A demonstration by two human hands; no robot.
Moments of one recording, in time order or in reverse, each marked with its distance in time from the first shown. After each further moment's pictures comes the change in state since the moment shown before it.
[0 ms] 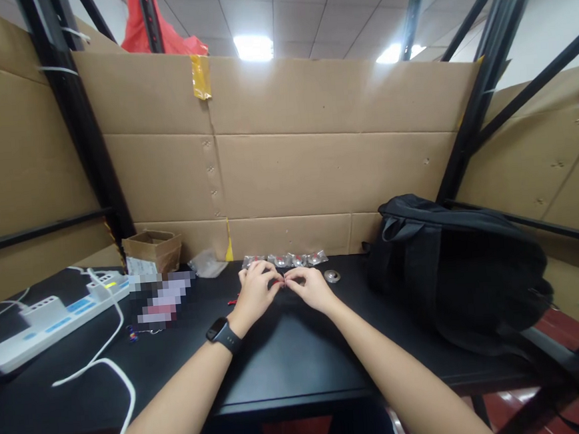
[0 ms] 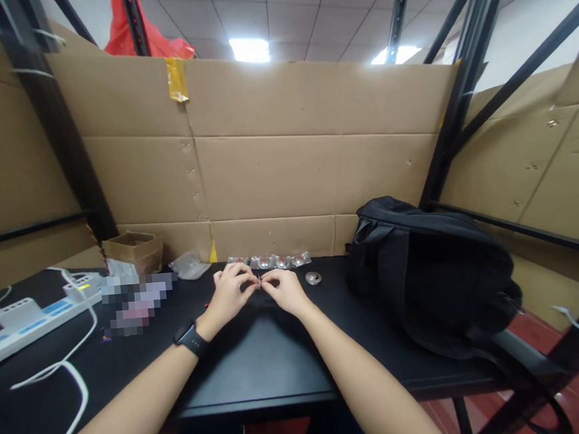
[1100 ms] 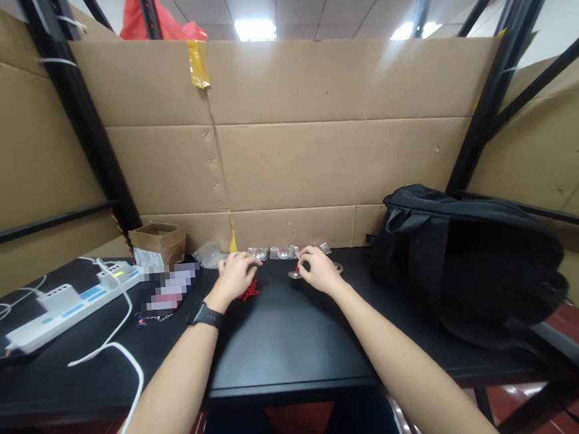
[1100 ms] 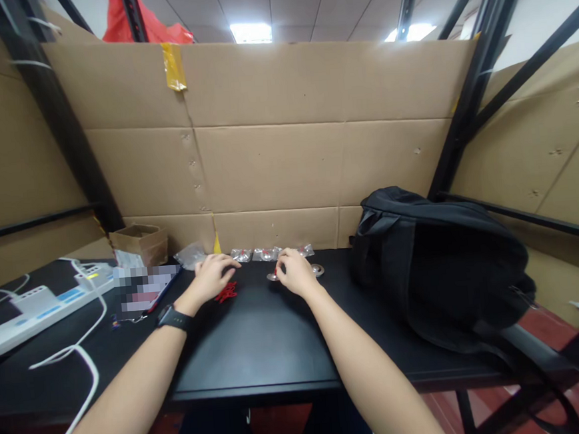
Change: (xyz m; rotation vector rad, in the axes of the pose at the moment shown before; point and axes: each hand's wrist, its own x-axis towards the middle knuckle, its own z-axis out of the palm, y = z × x) left_hand 0.005 -0.062 -0.023 0.101 -0.144 -0.137; right_hand 0.011 0.023 -0.019 -0.520 0.009 -0.132
